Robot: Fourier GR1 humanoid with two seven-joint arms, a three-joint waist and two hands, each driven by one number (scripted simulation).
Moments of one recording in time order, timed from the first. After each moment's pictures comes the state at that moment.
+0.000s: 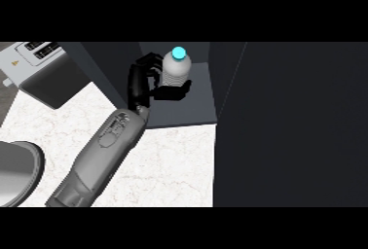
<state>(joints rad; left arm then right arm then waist) -0.77 0.09 -0.29 -0.86 0.15 0.68 -0.11 0.52 -0.09 0.35 -2.10 -0.24 0.18 -0.18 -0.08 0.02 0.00</state>
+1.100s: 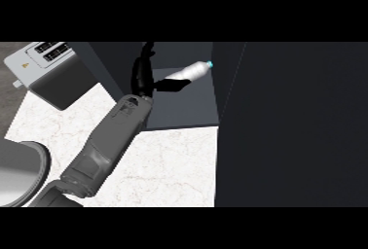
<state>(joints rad) -1.00 0.04 -0.15 -0.38 0.08 0.69 -0.32 0.51 -0.09 0.33 -2.05 -0.25 0.19 -0.23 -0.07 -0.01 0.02</state>
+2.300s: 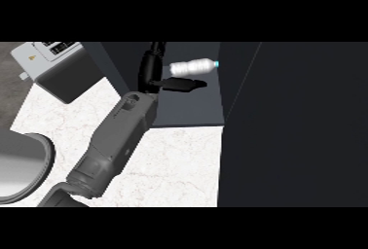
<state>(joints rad) -1.00 0.00 -0.04 -0.47 0.24 0.30 -0.63 0.56 -0.10 0.35 -2.11 -0.22 0.15 -0.22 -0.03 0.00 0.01</state>
